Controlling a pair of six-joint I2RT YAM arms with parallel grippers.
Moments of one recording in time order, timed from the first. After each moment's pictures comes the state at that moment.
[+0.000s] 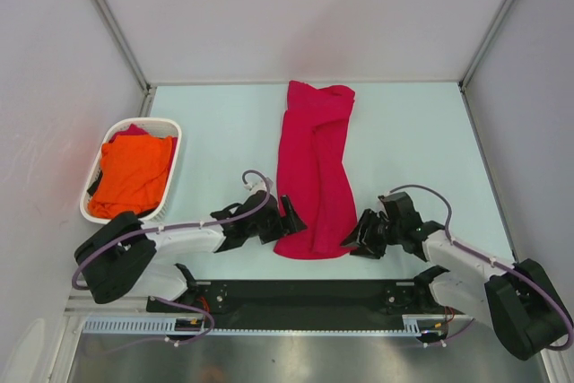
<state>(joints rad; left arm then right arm) -0.91 1.37 0.48 0.07 -0.02 -1.11 0.45 1.04 0.26 -0.19 -0.48 0.99</state>
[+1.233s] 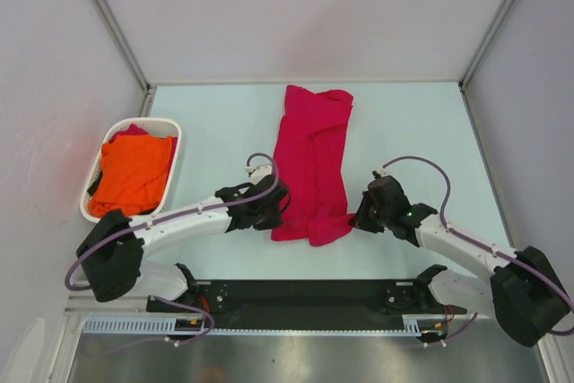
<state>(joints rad) -0.92 1.32 0.79 -0.52 -0.23 -0.97 0.58 1.06 0.48 -0.29 -0.04 0.80</state>
